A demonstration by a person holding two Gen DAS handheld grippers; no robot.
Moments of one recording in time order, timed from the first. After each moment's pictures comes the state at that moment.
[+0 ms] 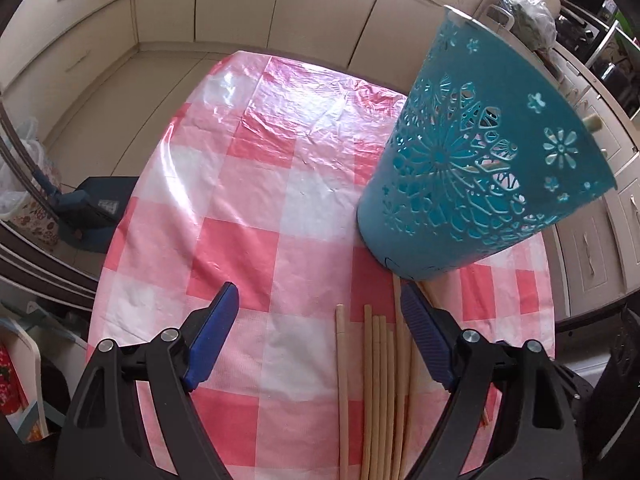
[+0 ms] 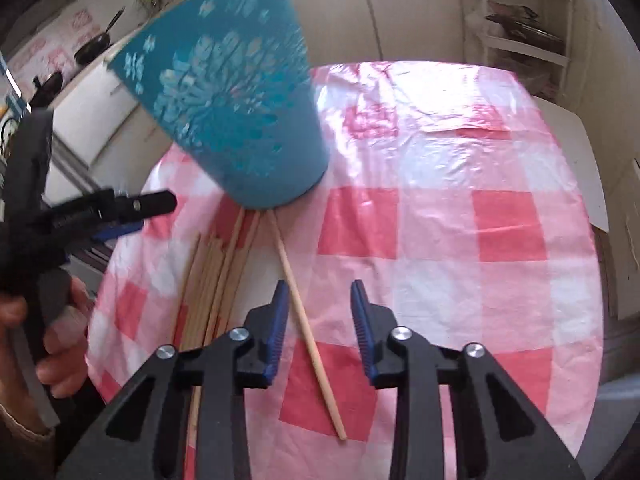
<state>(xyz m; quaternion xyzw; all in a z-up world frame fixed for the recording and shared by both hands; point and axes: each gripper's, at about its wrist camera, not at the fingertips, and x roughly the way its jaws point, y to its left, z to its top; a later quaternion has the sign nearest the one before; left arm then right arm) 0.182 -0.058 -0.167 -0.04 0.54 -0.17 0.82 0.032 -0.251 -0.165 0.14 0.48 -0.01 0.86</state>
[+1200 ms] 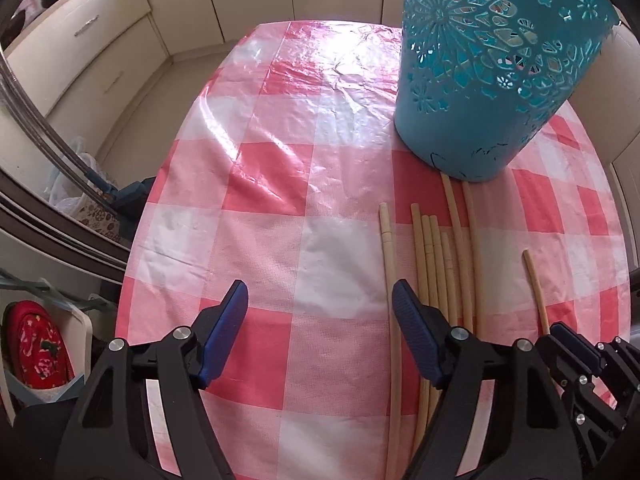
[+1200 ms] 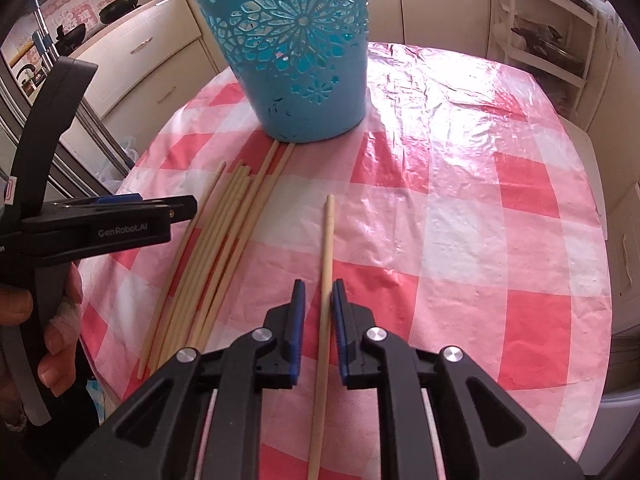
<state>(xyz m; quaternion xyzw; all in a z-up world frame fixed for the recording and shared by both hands) 0.131 -0.069 -0.192 0.09 0.55 -0.08 0.83 -0.008 -0.233 -0.175 0.11 0.48 0.00 0.87</state>
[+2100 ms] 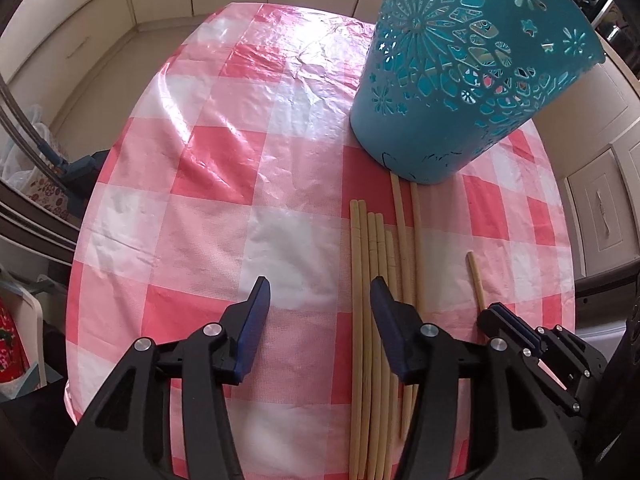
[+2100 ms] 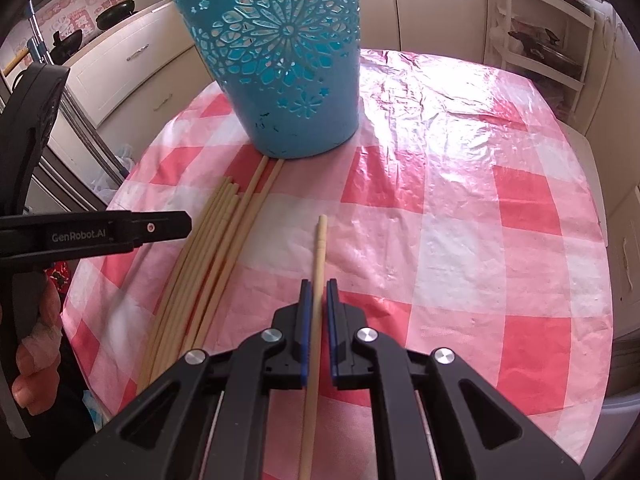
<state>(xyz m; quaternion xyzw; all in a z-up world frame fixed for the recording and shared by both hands) 0.133 -0.067 -0.191 0.01 0.59 -0.16 0.80 0.004 -0.239 -0.175 0.11 0.48 0.00 0.87</state>
